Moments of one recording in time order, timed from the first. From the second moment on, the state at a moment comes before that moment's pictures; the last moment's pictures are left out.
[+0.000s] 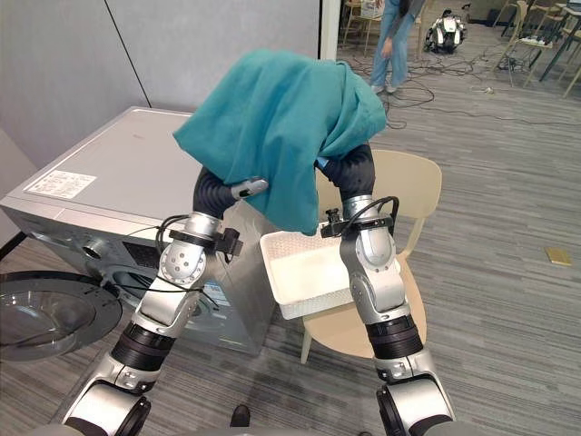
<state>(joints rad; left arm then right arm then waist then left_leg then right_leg) -0.41 0.23 -0.31 -0.07 -0.17 -0.18 0.13 -0.47 -0.14 0.14 -0.06 0.38 -0.21 -0.04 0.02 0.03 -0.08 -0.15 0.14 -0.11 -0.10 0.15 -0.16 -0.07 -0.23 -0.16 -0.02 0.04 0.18</state>
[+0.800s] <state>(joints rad) -0.56 0.20 -0.45 0.12 -0.19 -0.13 0.14 -0.46 -0.15 0.22 0.03 0.46 -0.19 -0.02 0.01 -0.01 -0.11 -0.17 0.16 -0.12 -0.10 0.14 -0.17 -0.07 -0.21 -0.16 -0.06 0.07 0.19</state>
